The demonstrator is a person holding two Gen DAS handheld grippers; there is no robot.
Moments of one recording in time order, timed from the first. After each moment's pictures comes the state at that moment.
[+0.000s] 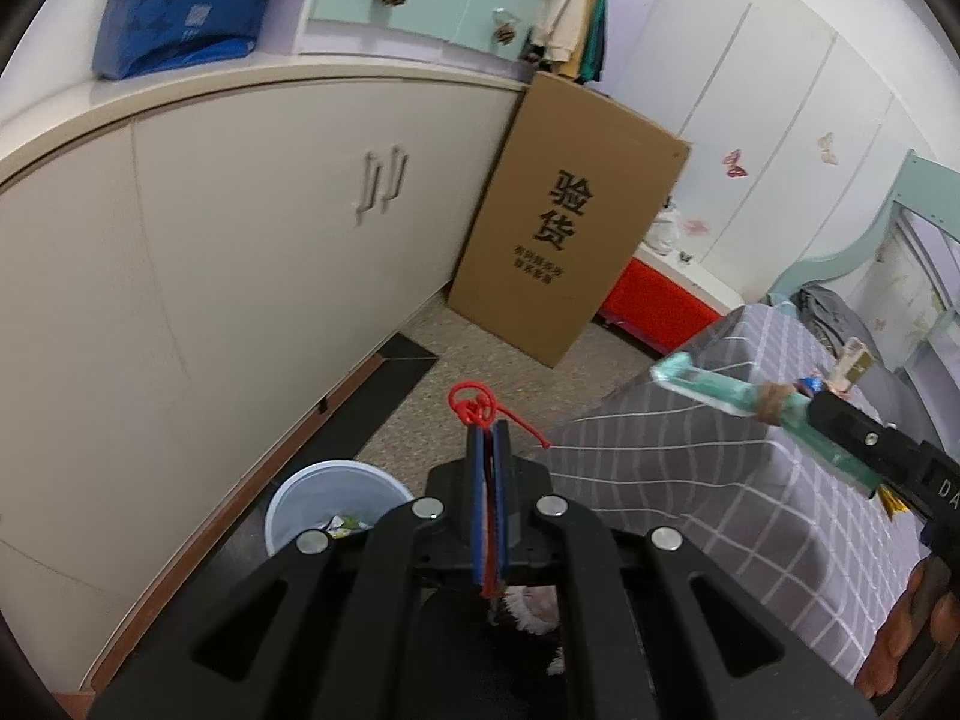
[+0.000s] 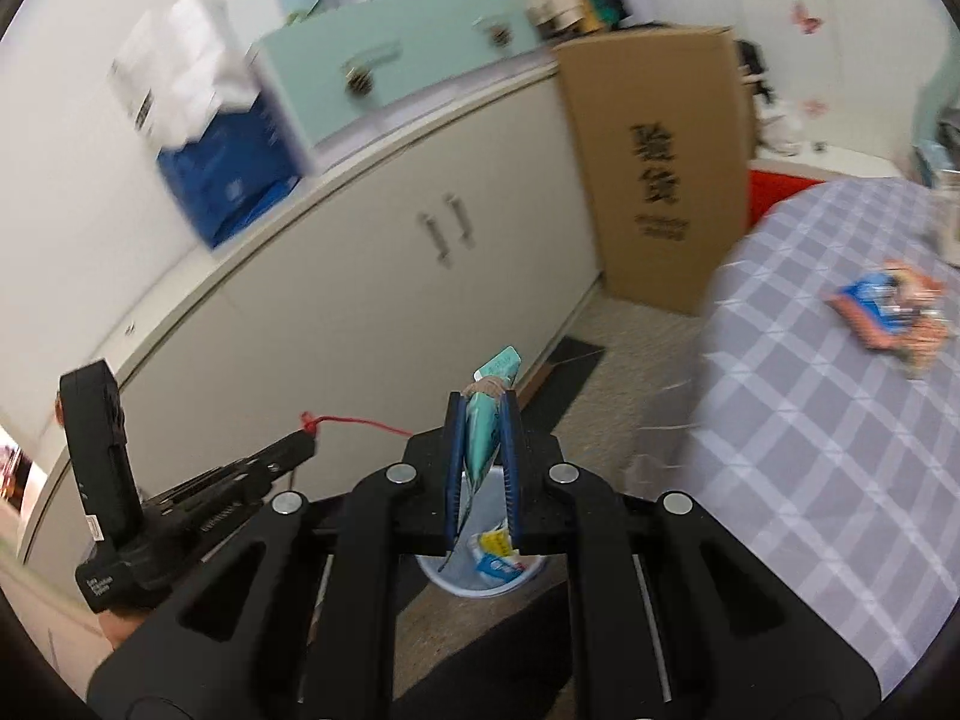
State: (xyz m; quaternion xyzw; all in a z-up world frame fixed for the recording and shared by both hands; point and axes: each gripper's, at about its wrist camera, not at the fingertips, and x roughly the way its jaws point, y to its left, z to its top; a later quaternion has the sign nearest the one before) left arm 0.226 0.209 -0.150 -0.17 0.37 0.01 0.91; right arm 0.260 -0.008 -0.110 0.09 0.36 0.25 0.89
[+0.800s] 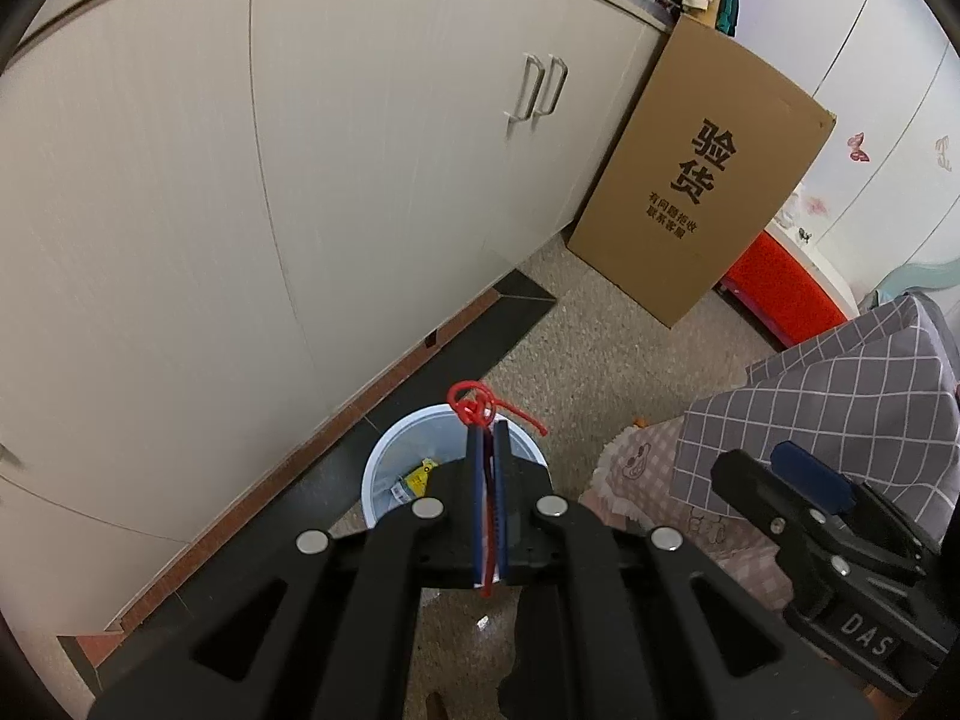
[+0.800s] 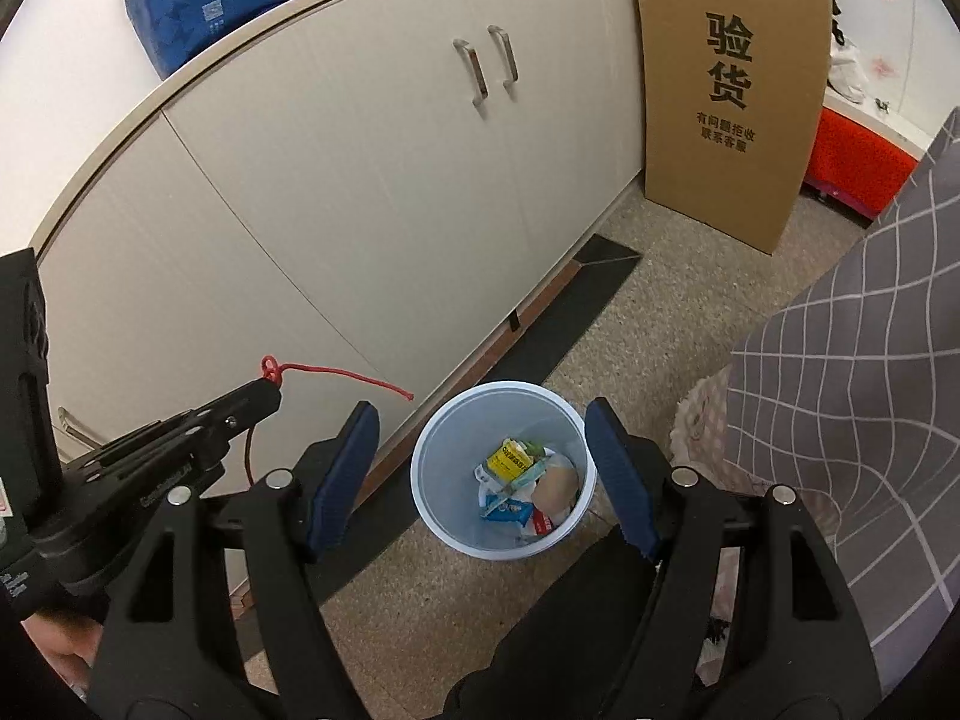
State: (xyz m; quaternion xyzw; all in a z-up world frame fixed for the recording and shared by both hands) left arm 0.253 0.294 -0.240 -0.18 0.45 0.12 0.87; right arm 0.295 0.111 -0.231 0.02 0.46 0.27 0.85
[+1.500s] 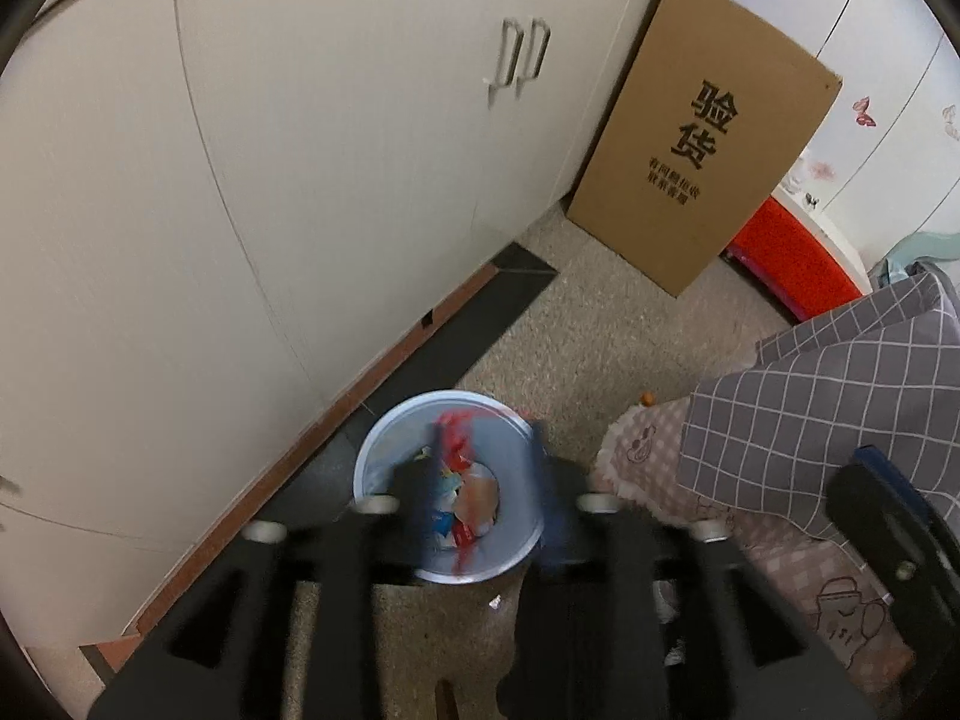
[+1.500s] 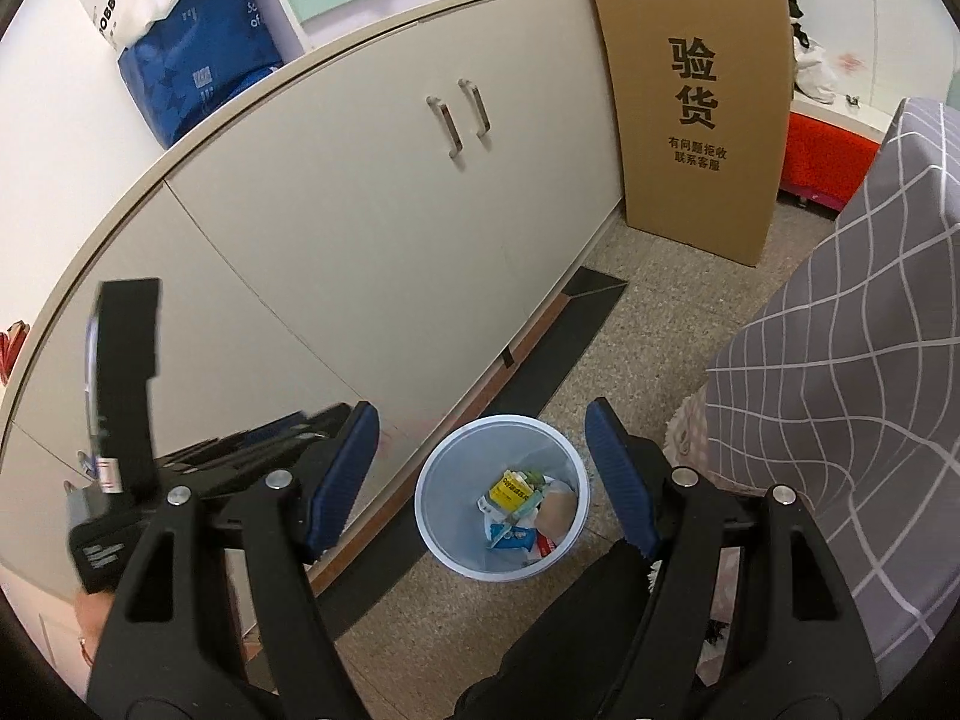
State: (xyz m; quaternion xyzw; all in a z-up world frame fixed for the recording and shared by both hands) left arm 0.288 0.276 -0.253 -0.16 0.49 0.11 0.85; right arm 0.288 0.080 -0.206 0.06 0.43 0.25 0.87
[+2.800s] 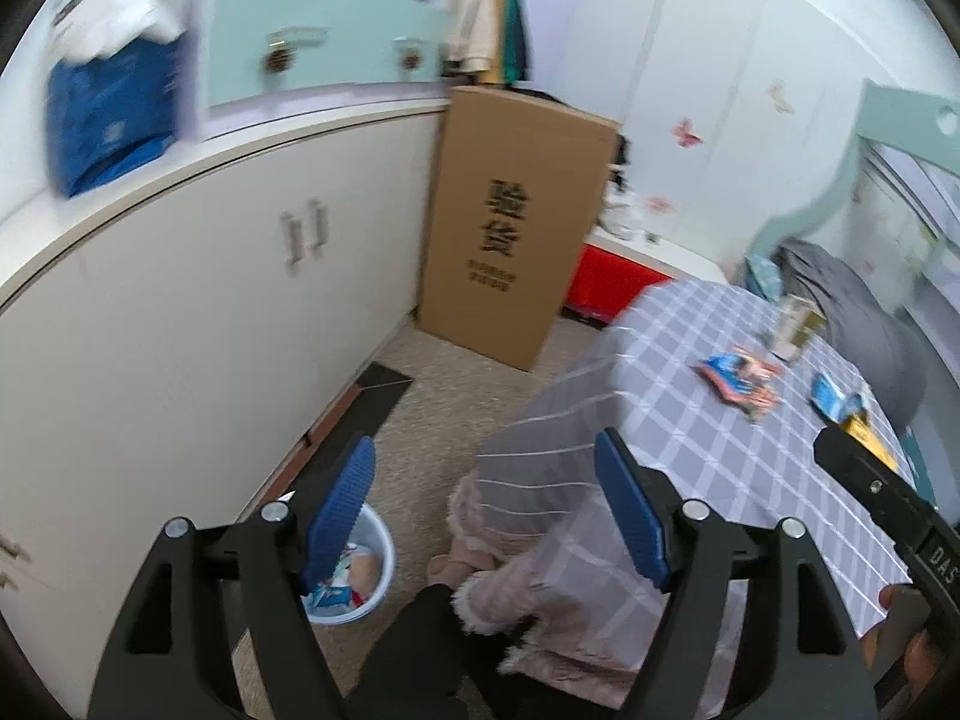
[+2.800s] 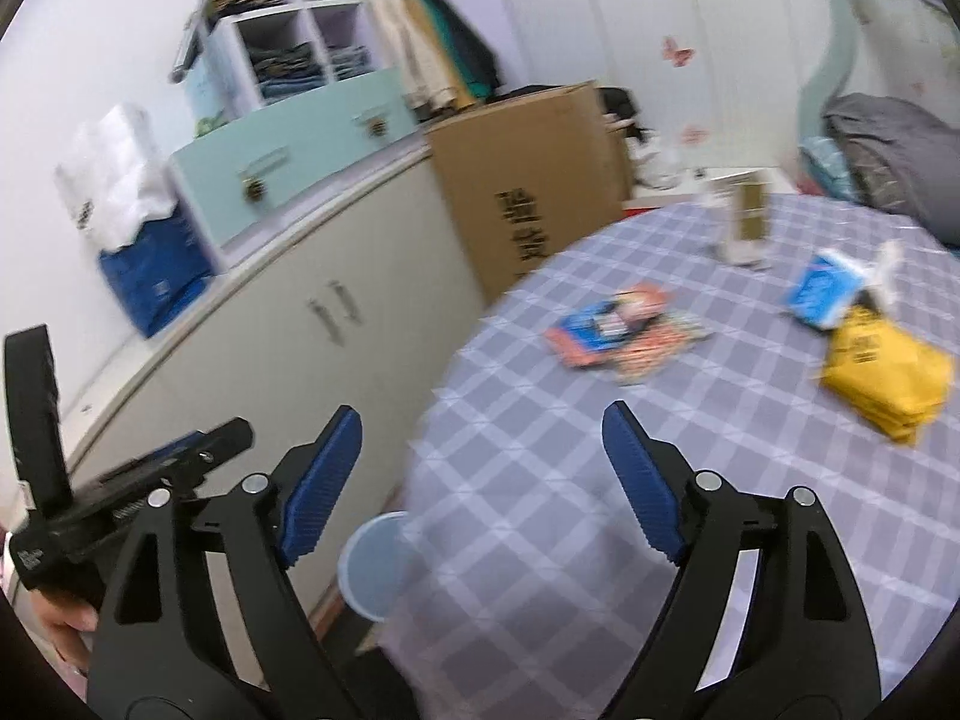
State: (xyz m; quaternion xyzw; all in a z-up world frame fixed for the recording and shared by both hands) left arm 0.227 0.072 -0.082 -0.08 0.36 -0.01 0.93; right arm 0.208 -0.186 -0.084 0.14 0.30 0.12 0.94
